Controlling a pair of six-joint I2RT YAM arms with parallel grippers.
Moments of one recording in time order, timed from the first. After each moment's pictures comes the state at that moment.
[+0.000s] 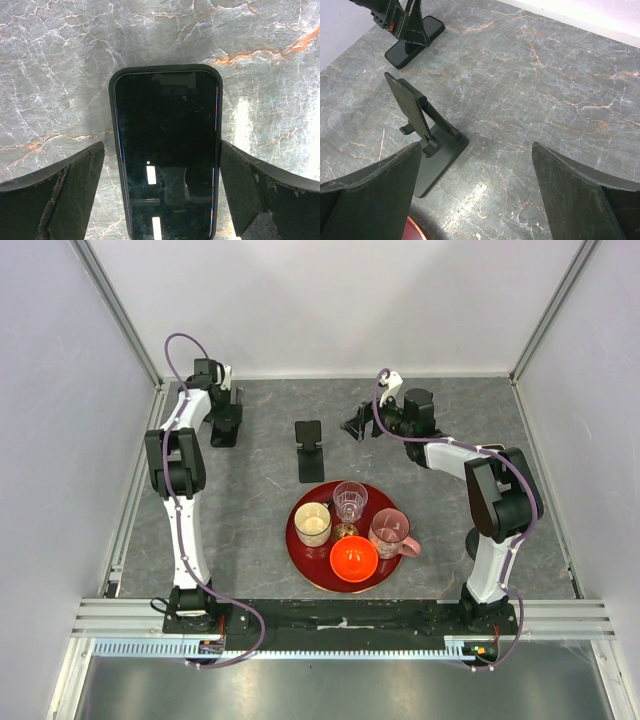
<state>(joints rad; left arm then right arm) 0.05 2.45 2.10 -0.62 0.00 0.12 0.31 1.91 1.17 0.51 -0.55 0.16</state>
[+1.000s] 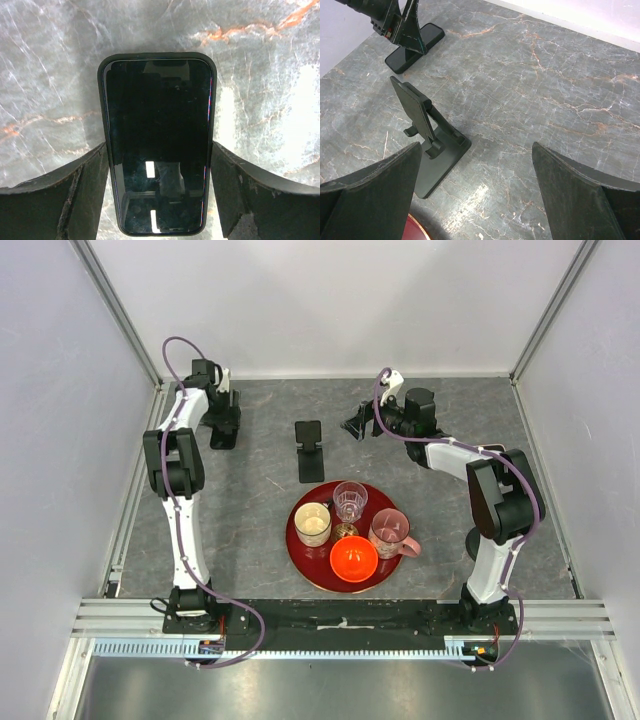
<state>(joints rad) 0.05 2.44 2.10 -0.69 0.07 0.10 0.31 1.89 1.17 0.51 -0.55 0.16</state>
